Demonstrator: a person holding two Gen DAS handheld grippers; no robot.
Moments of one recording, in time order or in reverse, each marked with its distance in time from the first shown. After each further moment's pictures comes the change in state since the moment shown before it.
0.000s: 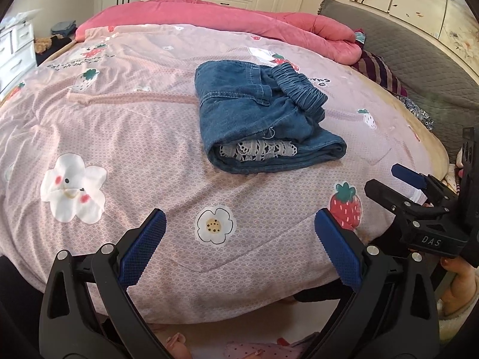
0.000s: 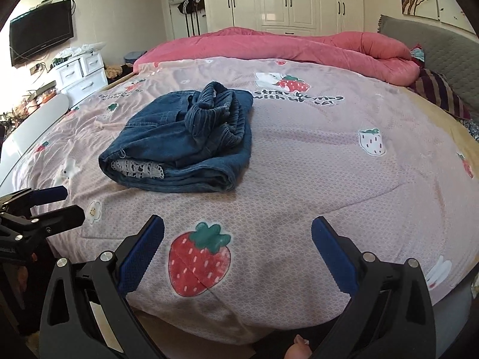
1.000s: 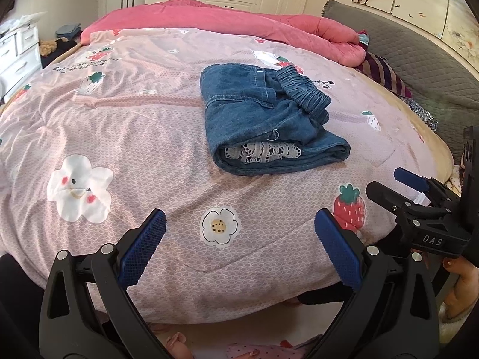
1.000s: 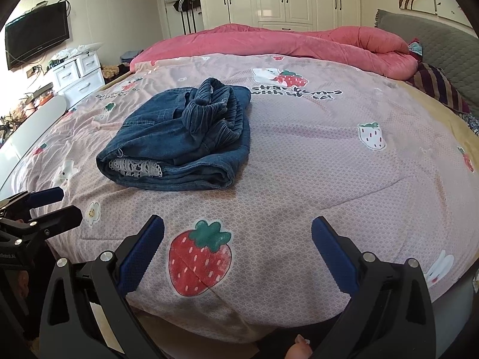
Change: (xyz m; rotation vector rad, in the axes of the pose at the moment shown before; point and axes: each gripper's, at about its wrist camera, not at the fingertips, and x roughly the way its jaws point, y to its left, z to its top) left arm -0.004 -0.001 -0.002 0.002 -0.018 0.032; right arm 0.003 -0.003 0.000 0.024 0.017 0.001
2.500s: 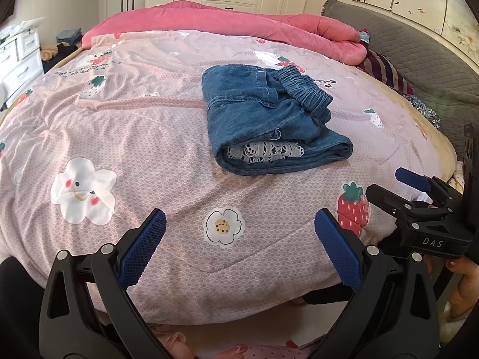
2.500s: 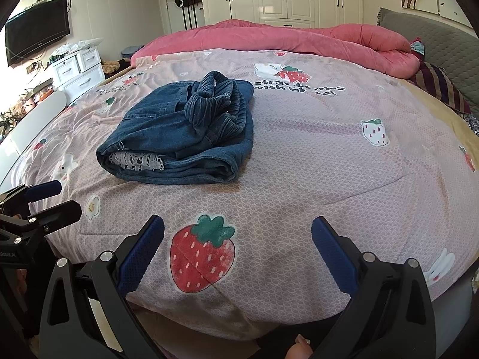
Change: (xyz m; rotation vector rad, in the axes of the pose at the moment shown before) left arm 0.000 0.000 0.002 0.021 -0.001 0.015; right arm 0.003 0.005 -0.003 -0.010 0.020 -0.004
